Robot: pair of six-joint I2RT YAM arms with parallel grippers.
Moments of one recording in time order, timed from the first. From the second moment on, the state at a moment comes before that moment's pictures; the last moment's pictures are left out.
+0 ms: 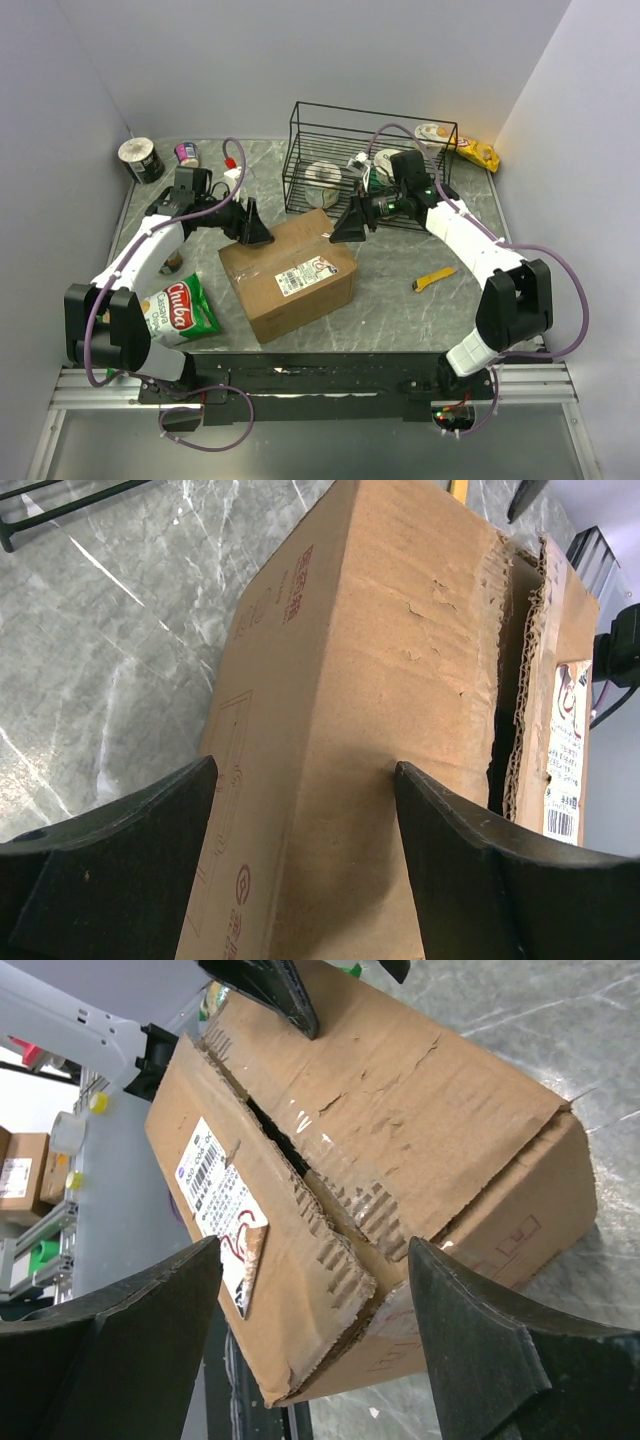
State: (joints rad) left arm -0.16 1.44 1.12 -0.51 0.88 0.11; right arm 0.35 1.56 1.29 -0.48 -1.11 -0.07
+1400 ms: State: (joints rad) left arm -0.14 1.43 1.07 -0.43 0.89 -0.02; right arm 0.49 1.31 1.27 -0.88 -1.02 -0.60
